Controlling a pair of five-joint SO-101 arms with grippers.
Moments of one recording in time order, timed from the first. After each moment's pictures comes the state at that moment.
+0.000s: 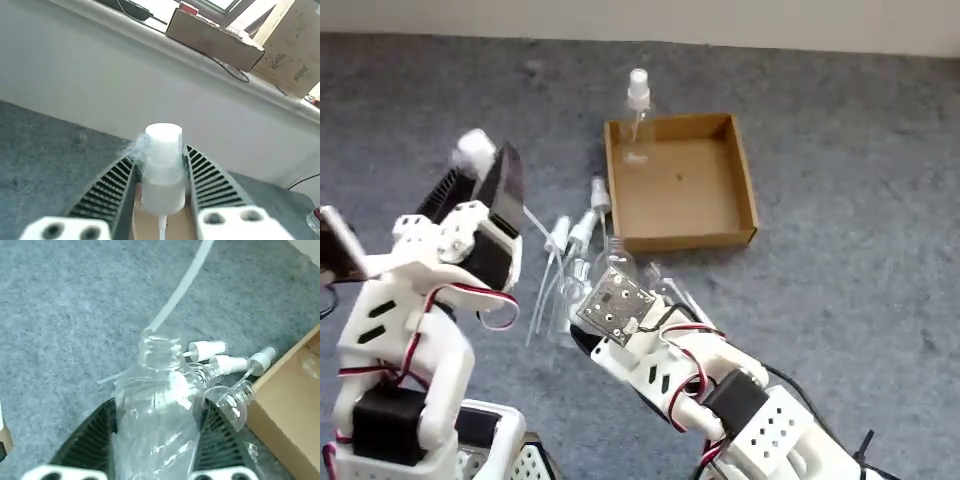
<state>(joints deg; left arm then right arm) 3.3 -75.6 39.8 47.1 30.5 -51.6 -70.6 69.9 39.9 14.3</state>
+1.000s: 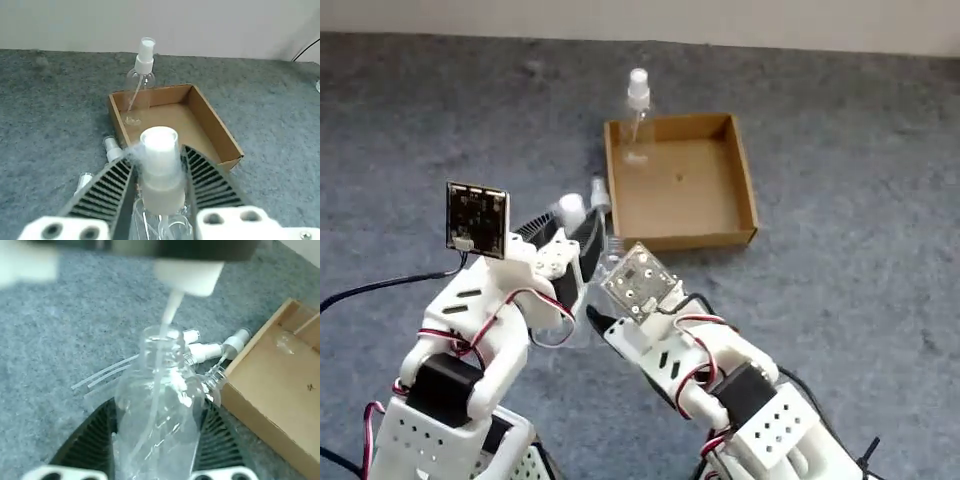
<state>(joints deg) 17.3 -75.4 55.6 48.4 19.5 -45.5 -70.6 69.9 39.9 11.7</state>
